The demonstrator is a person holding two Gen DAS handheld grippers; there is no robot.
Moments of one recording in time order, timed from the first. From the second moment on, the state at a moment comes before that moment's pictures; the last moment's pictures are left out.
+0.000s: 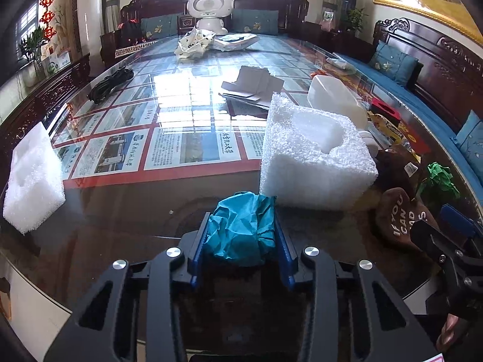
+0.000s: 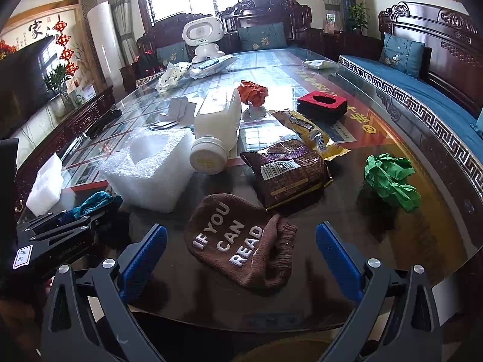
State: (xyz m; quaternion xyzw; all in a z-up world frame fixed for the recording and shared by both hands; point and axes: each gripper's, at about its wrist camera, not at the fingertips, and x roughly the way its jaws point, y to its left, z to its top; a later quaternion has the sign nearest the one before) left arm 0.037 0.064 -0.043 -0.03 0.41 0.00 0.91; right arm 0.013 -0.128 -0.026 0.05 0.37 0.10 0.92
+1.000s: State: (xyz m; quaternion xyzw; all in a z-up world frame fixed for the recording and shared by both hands) left arm 0.019 0.045 -0.042 -0.06 0.42 -0.03 0.91; right arm 0.019 -0.117 -0.043 -0.01 0.38 0.11 0.92
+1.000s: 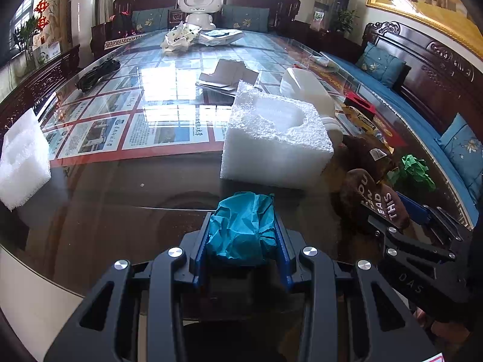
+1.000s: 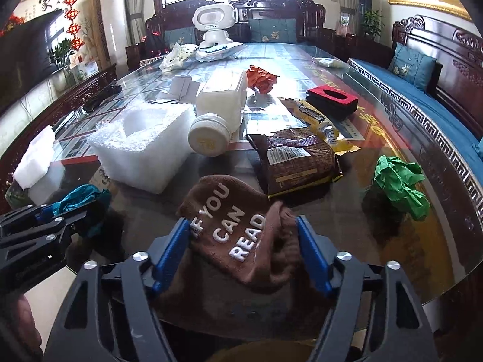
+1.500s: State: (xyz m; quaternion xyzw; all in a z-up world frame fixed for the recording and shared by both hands) left arm 0.005 0.037 -0.033 -0.06 0.41 -0.04 0.91; right arm 0.002 -0.131 -0.029 0.03 0.38 0.13 0.92
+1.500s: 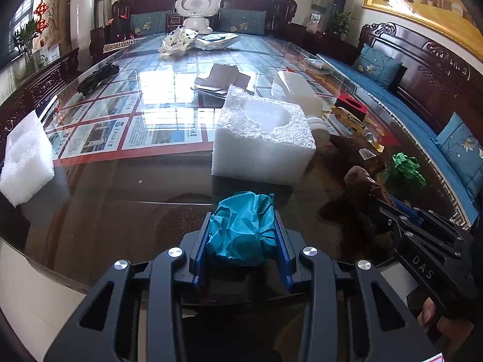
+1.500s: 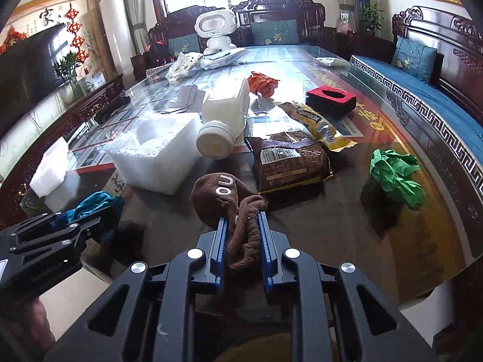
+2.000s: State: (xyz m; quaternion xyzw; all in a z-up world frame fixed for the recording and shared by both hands) left arm -0.035 0.012 -0.016 -0.04 0.39 -0.06 0.92; right arm -0.048 -0.150 -0.001 0.04 0.34 0.14 0.93
